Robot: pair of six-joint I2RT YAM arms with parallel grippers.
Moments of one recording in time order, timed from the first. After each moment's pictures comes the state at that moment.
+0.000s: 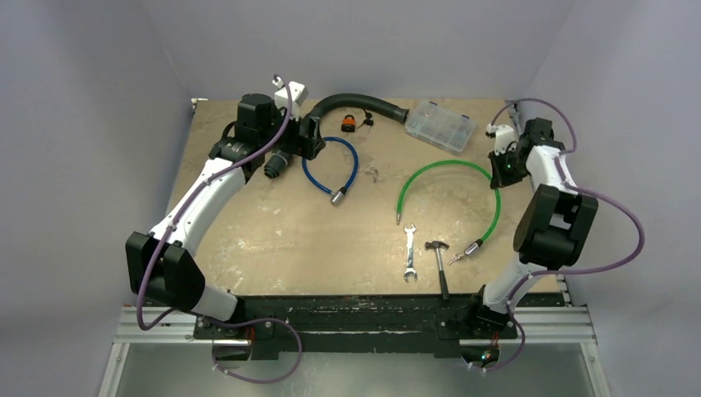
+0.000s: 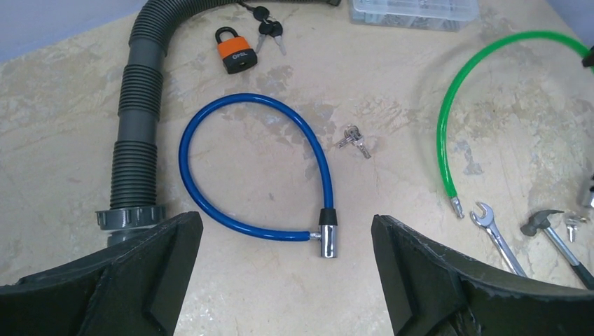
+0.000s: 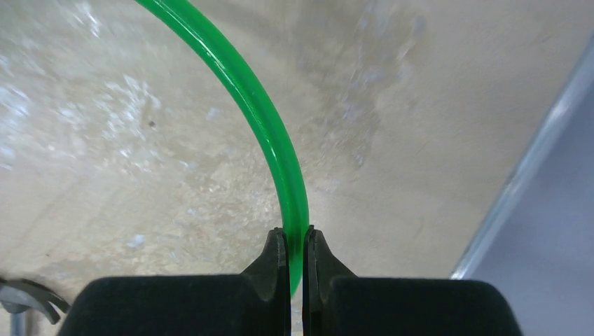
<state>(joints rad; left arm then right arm) -0.32 1.47 1.34 -0.33 0.26 -0.03 -0.33 1.80 1.35 -0.75 -0.24 -0.63</state>
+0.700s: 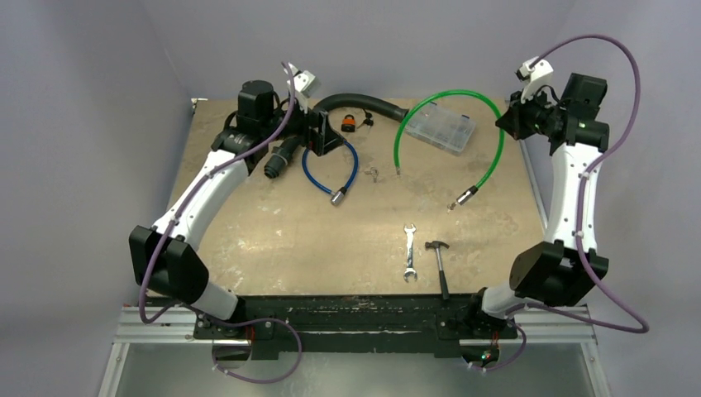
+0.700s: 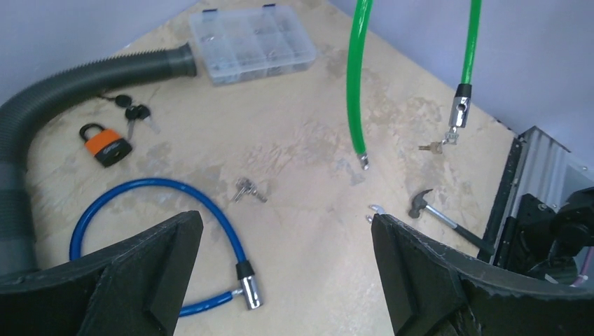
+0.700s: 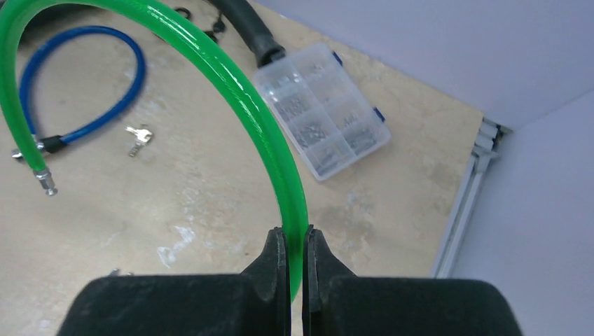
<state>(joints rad) -0.33 1.51 1.43 -0.26 0.63 -0.05 -0.32 1.51 1.68 -0.80 -0.60 -0.50</state>
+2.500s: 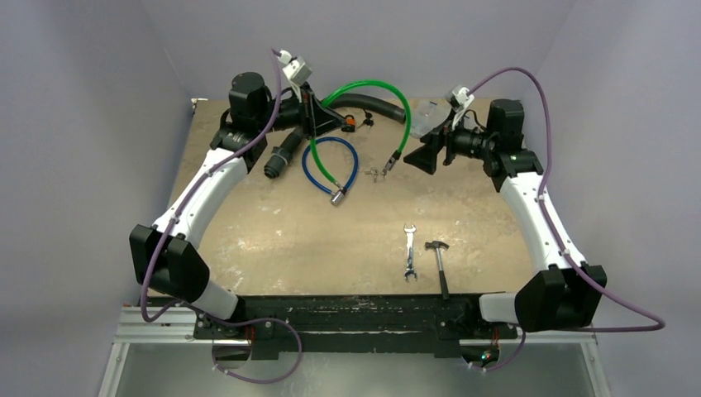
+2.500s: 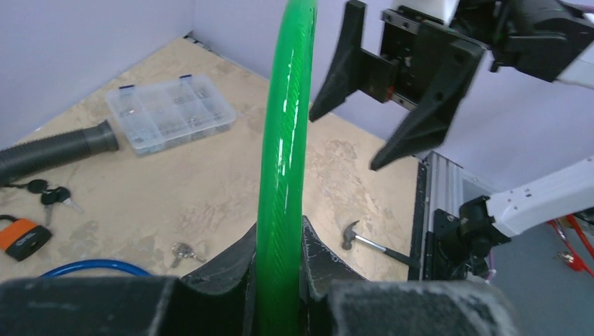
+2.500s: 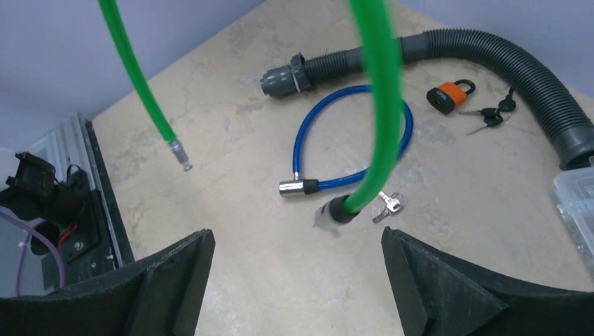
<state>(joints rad) -0.32 1.53 1.46 0.00 0.87 -0.27 0.10 1.32 1.26 -0.37 -0.89 -0.09</state>
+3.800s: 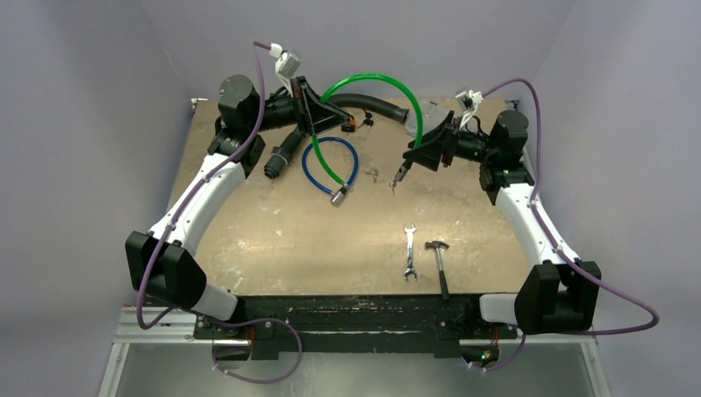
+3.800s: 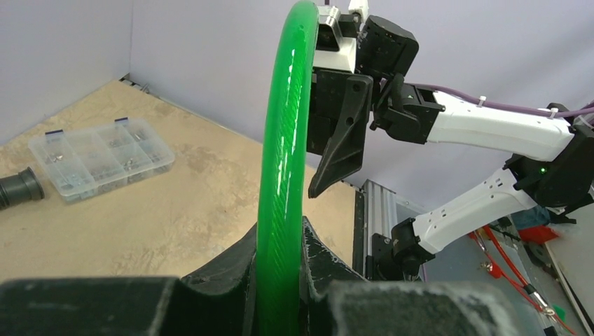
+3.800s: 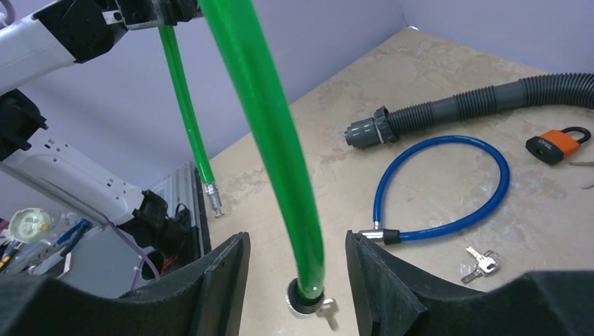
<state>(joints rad) -0.32 1.48 1.42 0.28 1.00 -0.57 0.05 1.30 1.05 0.23 -1.15 0.42</state>
